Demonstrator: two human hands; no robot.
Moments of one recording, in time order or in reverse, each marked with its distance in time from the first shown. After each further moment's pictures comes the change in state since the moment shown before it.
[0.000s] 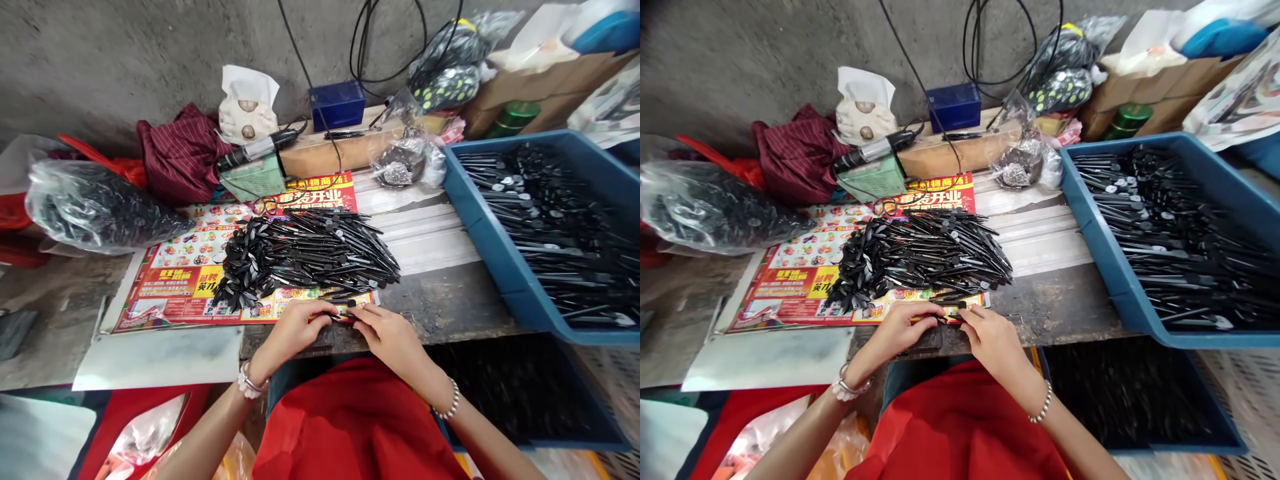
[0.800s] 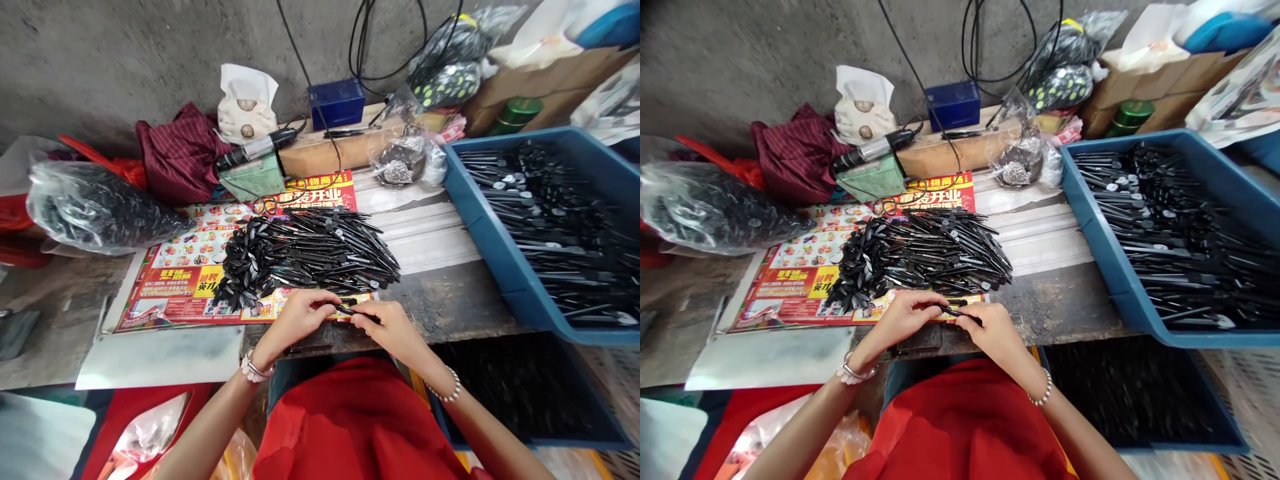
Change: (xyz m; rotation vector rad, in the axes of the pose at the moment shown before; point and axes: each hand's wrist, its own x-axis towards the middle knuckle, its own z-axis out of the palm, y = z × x) left_hand 0.019 0.011 -0.005 -0.090 -0.017 -0.043; right_hand 0.016 0.002 -0.015 0.456 -0.050 0.074
